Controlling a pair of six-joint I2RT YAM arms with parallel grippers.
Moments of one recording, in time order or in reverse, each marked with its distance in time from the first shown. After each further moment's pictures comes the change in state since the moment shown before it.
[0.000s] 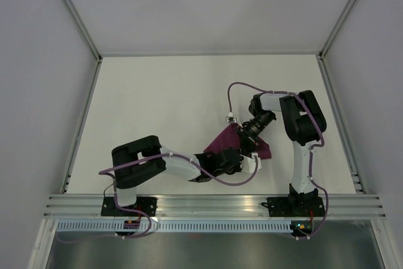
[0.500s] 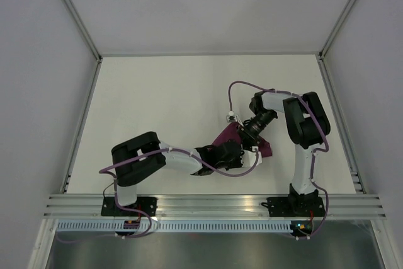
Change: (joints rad) left arm 0.036 0.015 0.052 -0.085 0.114 -0.030; right arm -0.002 -0.031 0.011 -0.051 0.012 0.012
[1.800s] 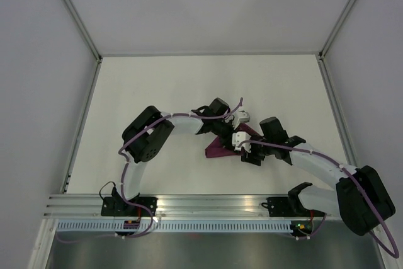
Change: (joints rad) left arm 0.402 0.230 0.365 -0.388 0.930 -0.346; right arm 0.159 -0.948 -0.766 0.948 0.364 0.222
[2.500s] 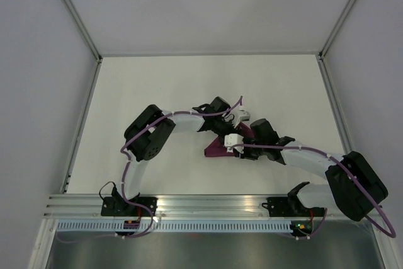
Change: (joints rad) left arm 0.012 0.031 0.059 -0.096 0.041 -0.023; right arm 0.124 0.137 -0.014 0.187 0.155 0.027
